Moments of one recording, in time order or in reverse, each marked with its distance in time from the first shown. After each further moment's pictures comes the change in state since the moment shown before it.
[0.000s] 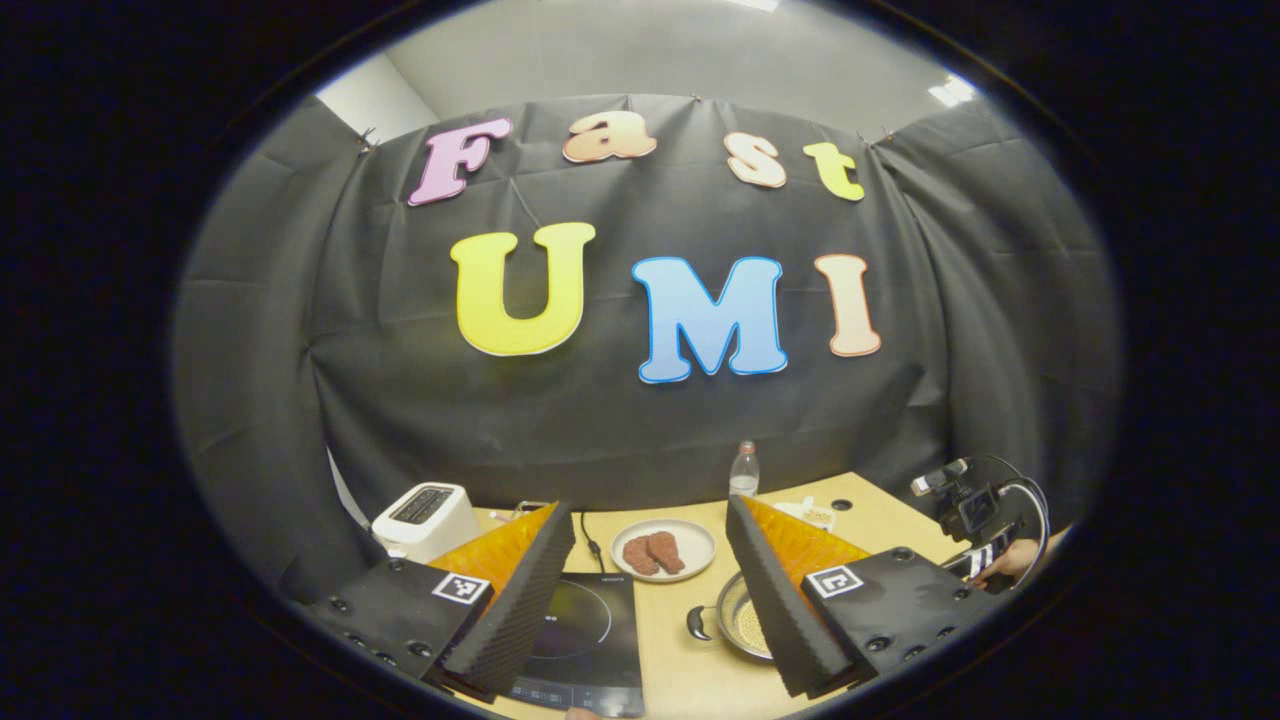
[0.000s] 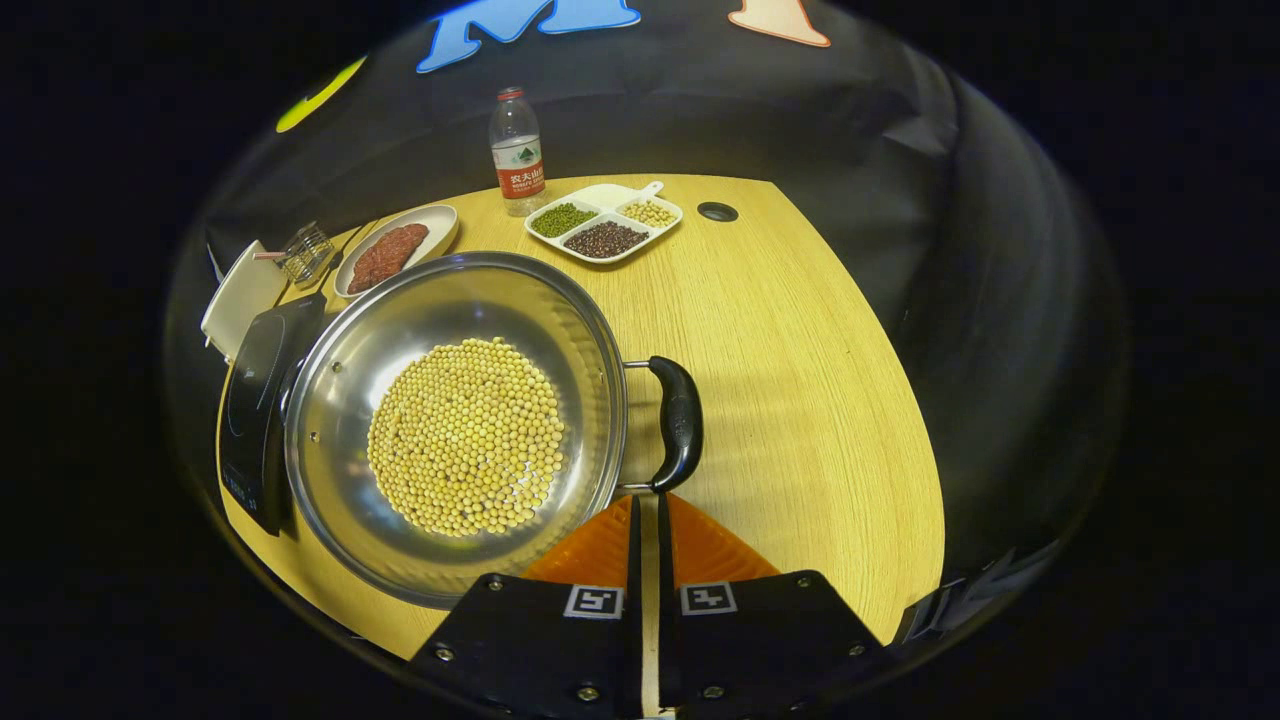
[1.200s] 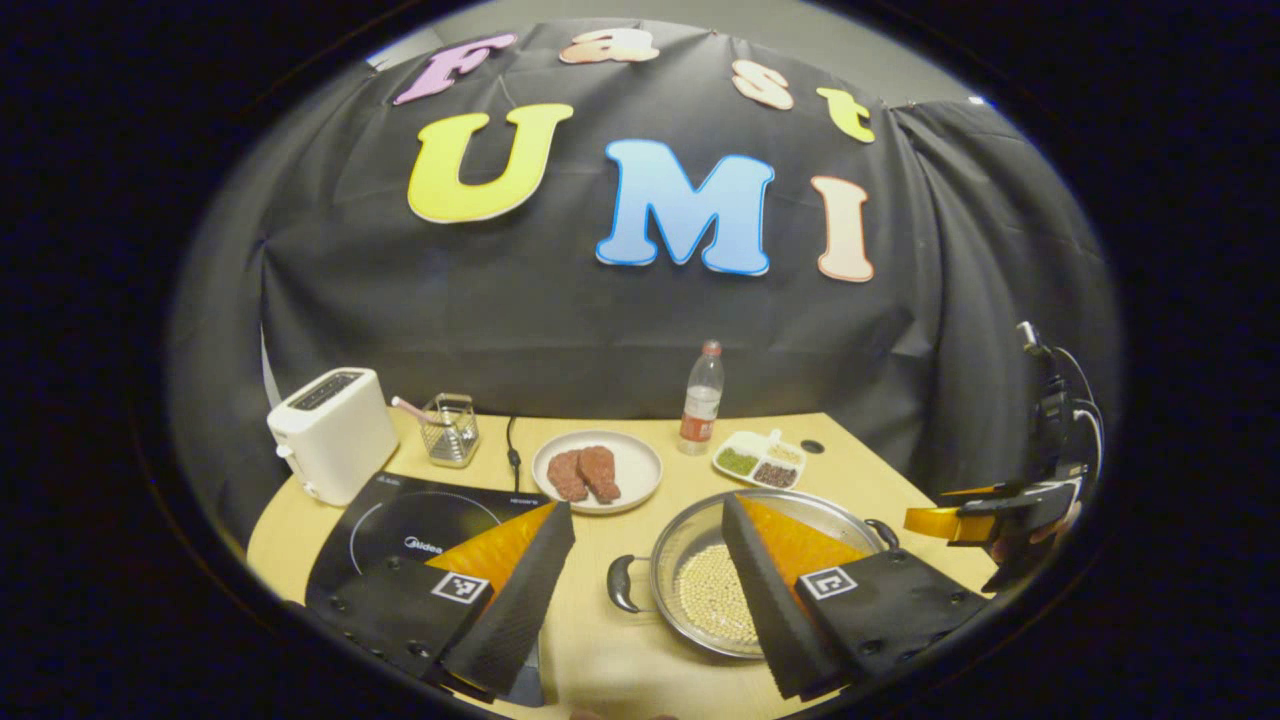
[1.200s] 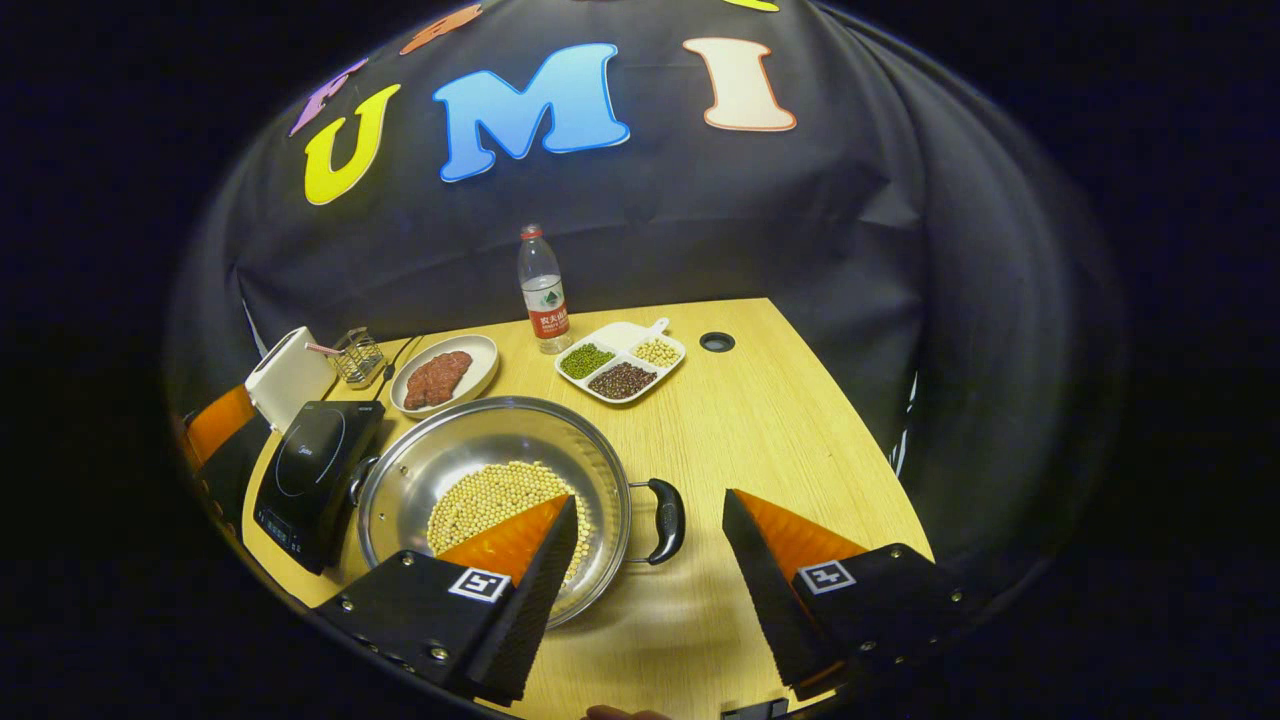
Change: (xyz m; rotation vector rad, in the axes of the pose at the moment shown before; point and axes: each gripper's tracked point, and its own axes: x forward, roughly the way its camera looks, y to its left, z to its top) left arm 0.092 -0.071 -0.165 -0.118 0.250 -0.097; right arm -0.045 -0.012 0.063 0.057 -0.369 0.103
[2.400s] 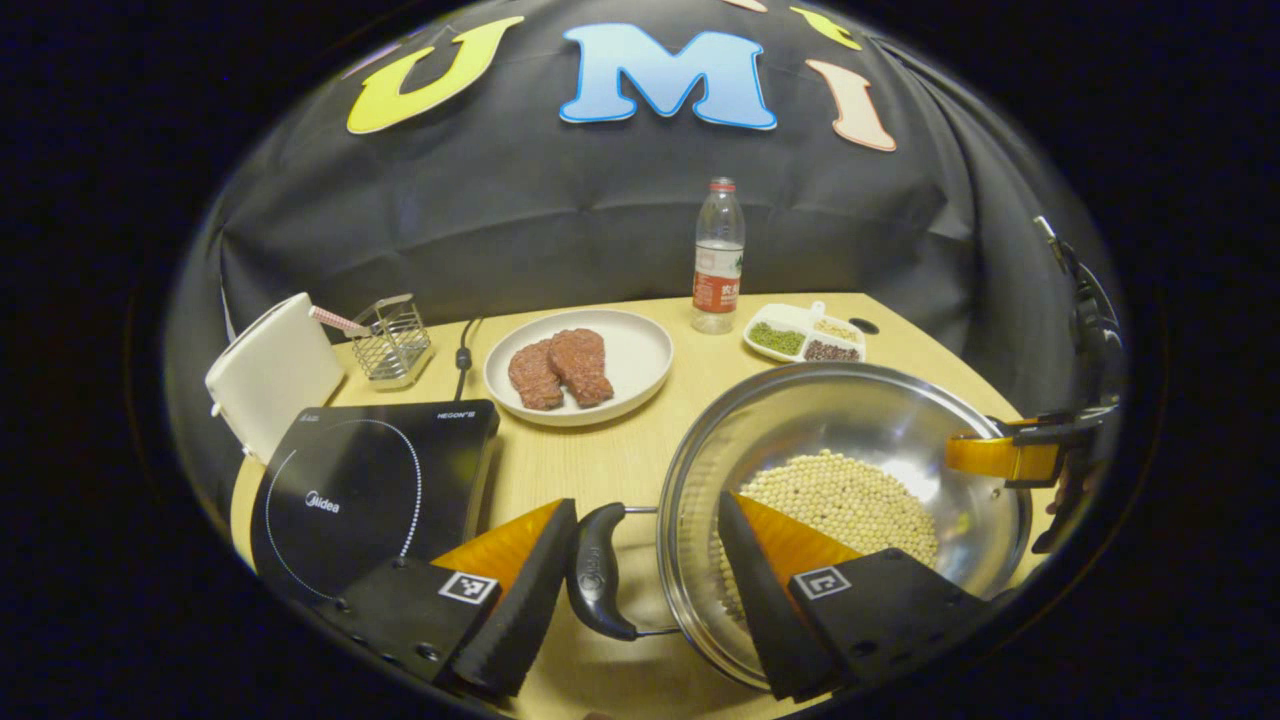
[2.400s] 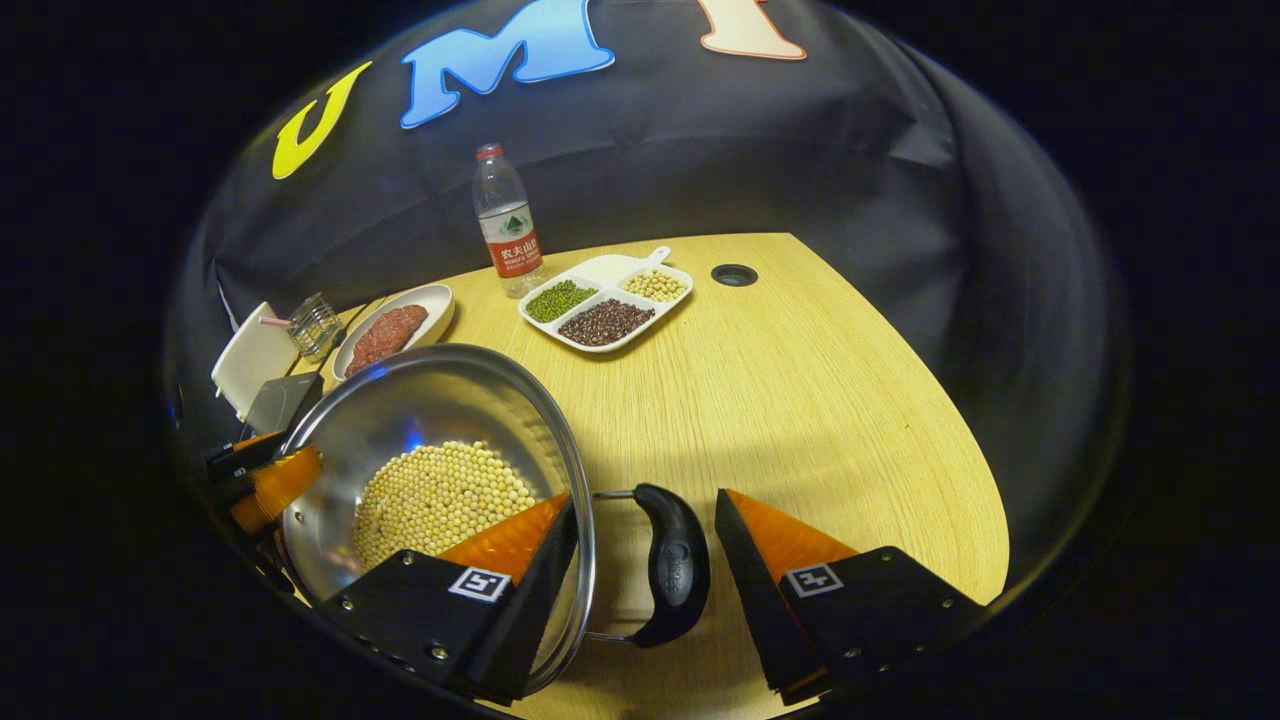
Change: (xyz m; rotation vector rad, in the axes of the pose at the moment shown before) left arm 0.123 0.006 -0.128 0.107 0.251 0.022; right arm 0.104 0.000 -0.045 0.023 0.107 0.018
